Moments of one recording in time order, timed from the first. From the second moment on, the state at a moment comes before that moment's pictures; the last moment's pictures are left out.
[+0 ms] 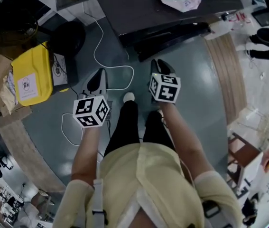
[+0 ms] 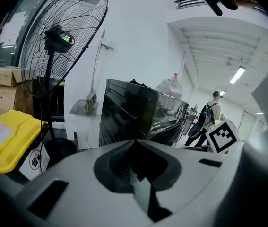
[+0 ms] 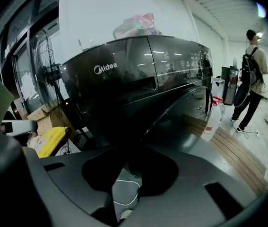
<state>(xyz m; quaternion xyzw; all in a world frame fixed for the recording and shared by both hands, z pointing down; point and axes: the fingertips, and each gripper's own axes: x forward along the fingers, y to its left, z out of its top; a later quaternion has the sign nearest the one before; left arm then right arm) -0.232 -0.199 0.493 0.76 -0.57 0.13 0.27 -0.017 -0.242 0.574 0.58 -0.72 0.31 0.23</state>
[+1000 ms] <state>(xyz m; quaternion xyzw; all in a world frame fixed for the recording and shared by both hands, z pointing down) -0.130 -0.138 0.420 0.80 -0.54 0.13 0.24 0.066 -0.140 0.441 0.54 -0.78 0.26 0.16</state>
